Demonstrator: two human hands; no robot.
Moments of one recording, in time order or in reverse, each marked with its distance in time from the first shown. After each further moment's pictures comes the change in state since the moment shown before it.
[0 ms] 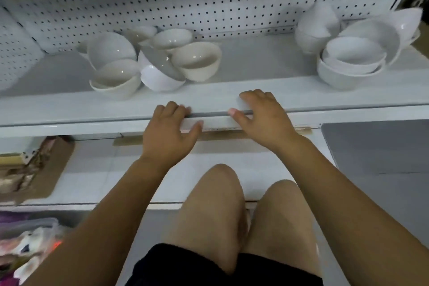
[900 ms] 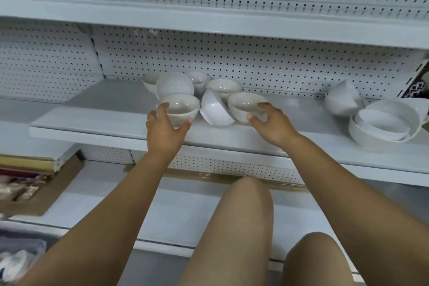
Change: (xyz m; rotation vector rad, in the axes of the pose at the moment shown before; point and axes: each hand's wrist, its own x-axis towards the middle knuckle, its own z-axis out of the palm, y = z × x) left_hand 0.032 -0.113 -0.054 -0.421 0.240 -0.504; right_hand 0.077 -0.087 0.005 0.187 0.018 0.129
